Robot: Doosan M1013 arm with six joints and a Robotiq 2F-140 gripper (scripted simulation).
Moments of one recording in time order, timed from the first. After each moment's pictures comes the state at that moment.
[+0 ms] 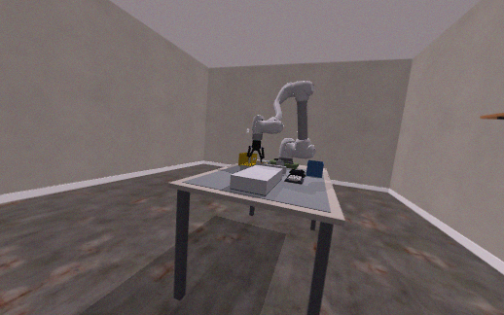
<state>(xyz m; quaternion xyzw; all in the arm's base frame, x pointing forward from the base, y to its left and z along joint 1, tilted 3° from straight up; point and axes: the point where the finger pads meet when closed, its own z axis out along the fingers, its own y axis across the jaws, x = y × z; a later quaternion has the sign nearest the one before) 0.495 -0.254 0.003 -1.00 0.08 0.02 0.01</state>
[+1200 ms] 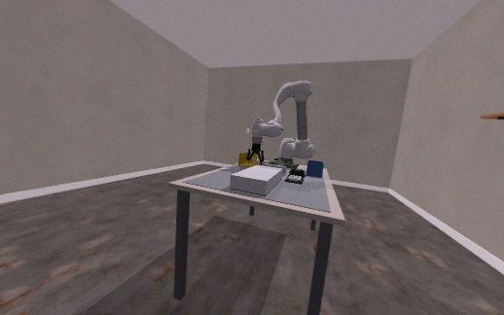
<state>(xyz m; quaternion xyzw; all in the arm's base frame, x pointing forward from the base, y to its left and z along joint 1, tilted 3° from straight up) 0.494 -0.253 -0.023 -1.00 0.08 0.02 0.01</state>
